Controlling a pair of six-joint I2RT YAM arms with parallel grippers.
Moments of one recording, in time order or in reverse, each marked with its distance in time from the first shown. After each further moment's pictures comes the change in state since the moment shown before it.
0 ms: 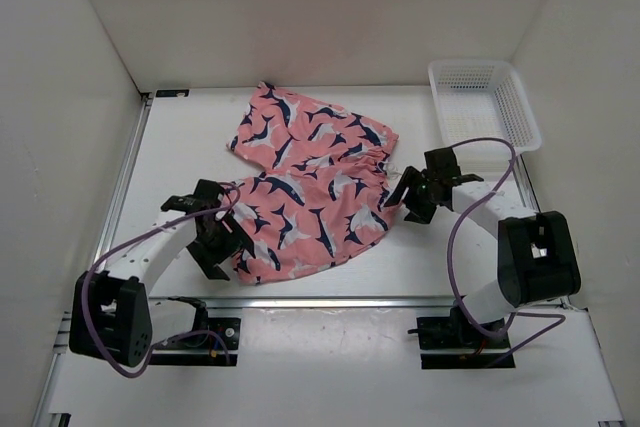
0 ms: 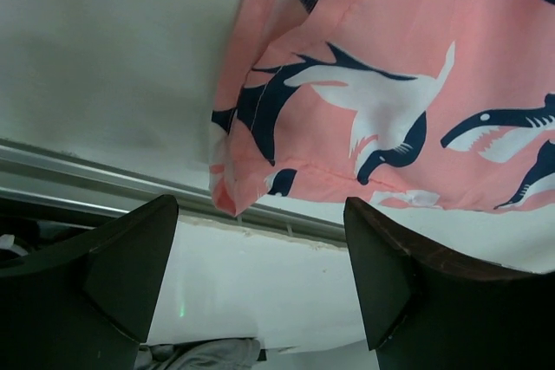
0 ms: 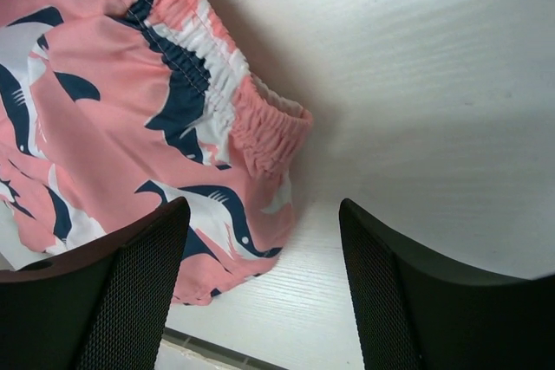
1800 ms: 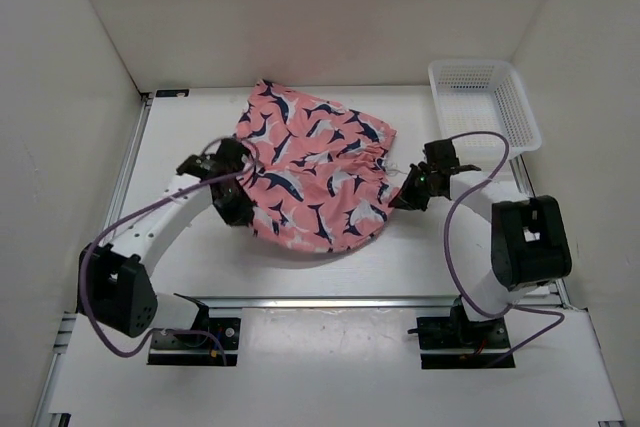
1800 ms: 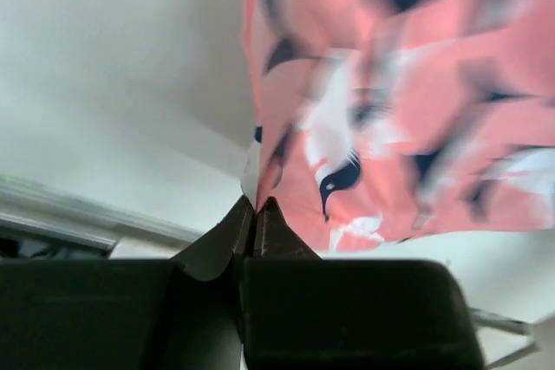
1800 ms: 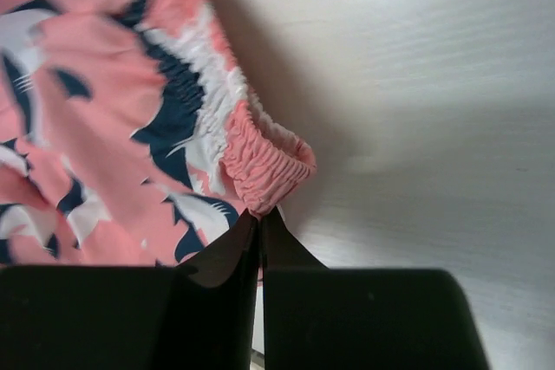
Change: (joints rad) left arm -0.175 0.175 0.286 -0.018 -0.194 -0.111; right arm -0.033 0.126 0.048 0.043 -0.127 -0.025
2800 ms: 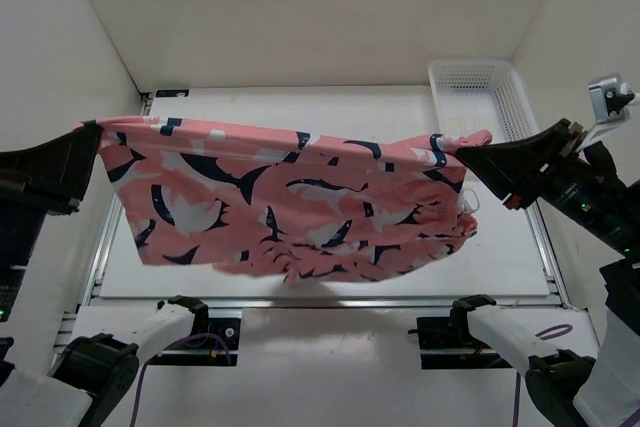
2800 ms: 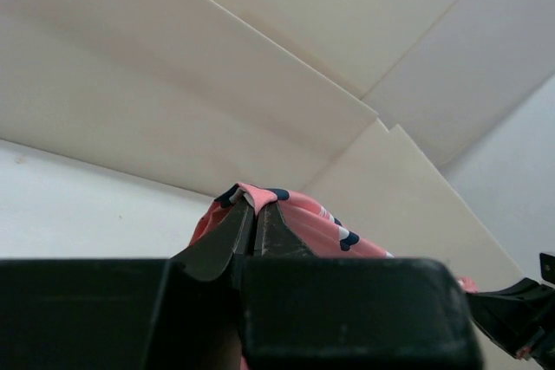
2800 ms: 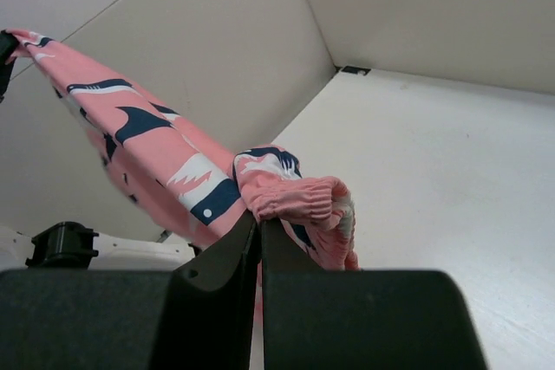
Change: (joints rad) left arm 0.066 -0.330 1.520 -0.205 -0.107 0.338; right arm 0.057 -0.693 1.148 -0.672 -0.207 -0.182
